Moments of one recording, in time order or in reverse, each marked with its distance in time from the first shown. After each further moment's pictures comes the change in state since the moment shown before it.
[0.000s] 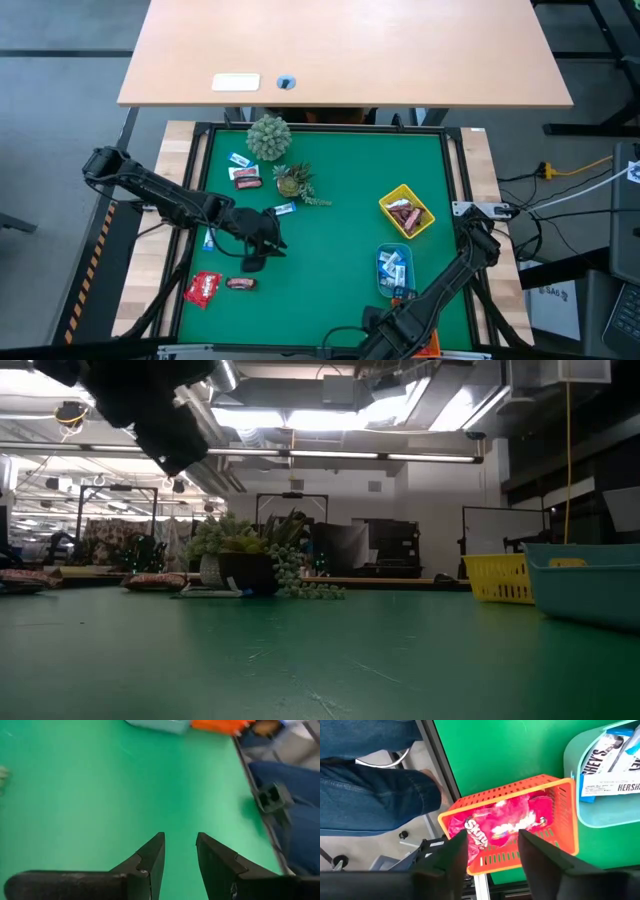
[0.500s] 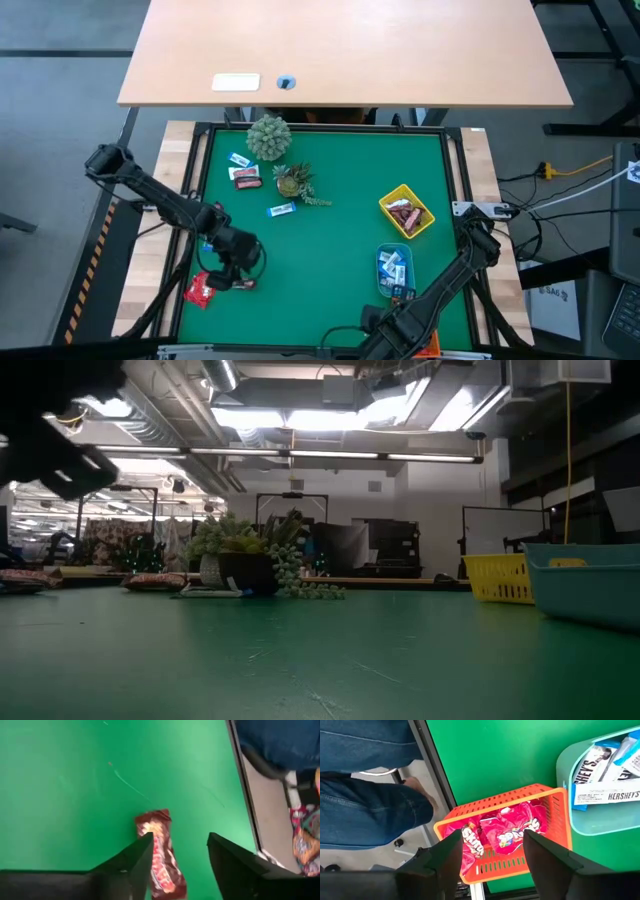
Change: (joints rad) left arm -0.169 0.000 0.000 -0.349 0.281 -0.003; right arm 0.000 0.000 0.000 0.004 0.052 -0.001
